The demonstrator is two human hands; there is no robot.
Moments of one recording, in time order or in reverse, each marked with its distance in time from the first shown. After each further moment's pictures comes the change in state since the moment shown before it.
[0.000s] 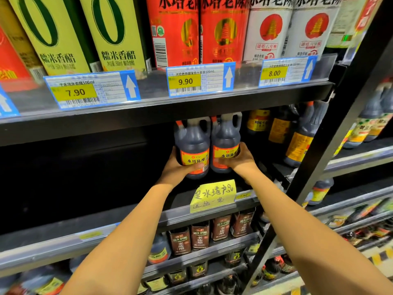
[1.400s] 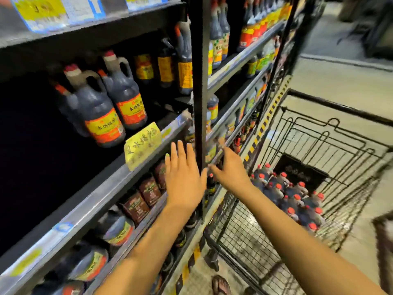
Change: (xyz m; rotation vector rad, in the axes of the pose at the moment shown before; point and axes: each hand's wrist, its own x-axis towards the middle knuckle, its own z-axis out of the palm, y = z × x) left_hand -0.211 0.015 0.094 1.005 -0.416 0.626; right_hand -0.262 0.095 -0.028 -0.410 0.482 0.171
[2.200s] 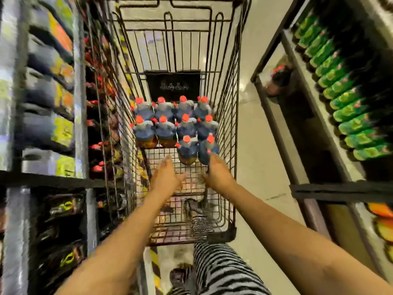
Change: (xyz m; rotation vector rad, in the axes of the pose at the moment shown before) left_hand -0.029 0.180 0.311 -0.124 -0.992 0.412; right_hand -0.155 0.324 -0.005 -0.125 -0.062 0.932
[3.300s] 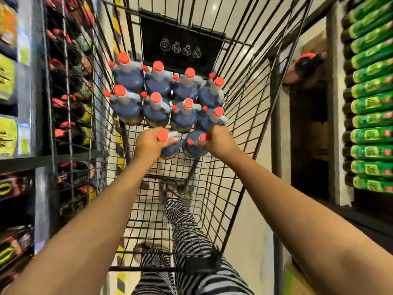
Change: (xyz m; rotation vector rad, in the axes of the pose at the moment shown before) left_hand 0.154 -0.036 0.033 -0.577 0.156 -0.025; right_hand 0.156 0.008 -0.020 -0.124 -0.171 -0.058
